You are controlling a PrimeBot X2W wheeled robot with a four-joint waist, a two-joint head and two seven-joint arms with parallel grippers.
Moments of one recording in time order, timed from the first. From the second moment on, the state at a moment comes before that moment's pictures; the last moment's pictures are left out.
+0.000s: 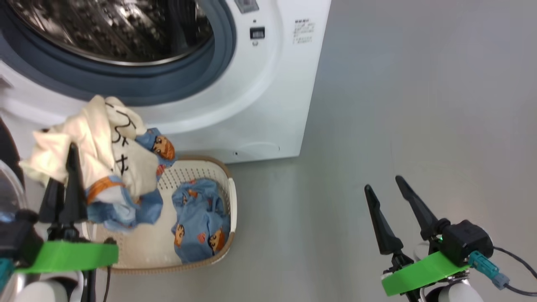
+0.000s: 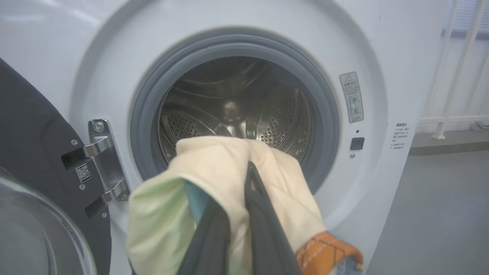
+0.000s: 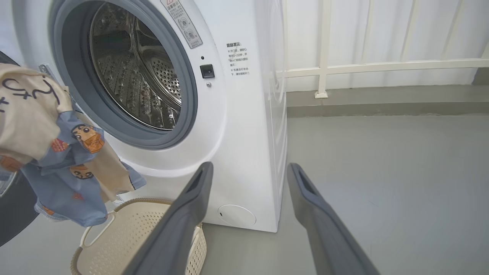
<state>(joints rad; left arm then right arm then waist) -0.20 0.08 0.11 -0.02 -0.14 -0.10 -0.26 -0.10 -0.06 0.11 0.07 0.19 0.13 -0.26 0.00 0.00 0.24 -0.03</state>
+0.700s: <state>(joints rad) 0.04 0.05 0.15 -0.11 -0.13 -0.09 -0.26 -0.04 -0.06 0.11 0.07 0.20 0.13 -0.26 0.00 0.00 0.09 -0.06</state>
